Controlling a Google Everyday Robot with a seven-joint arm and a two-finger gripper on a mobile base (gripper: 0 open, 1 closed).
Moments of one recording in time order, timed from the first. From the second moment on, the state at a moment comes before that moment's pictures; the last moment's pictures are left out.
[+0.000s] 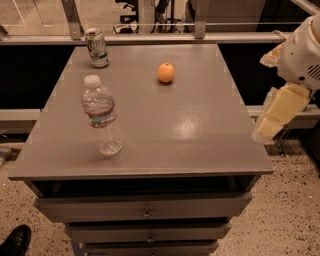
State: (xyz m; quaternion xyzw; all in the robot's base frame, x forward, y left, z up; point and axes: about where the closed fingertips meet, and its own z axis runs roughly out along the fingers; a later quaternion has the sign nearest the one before) arm 0.459 -0.206 0.967 -0.57 0.79 0.00 0.21
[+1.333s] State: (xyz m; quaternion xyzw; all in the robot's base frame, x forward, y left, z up) arm 0.686 -0.112 0.913 -0.46 0.76 0.16 0.44
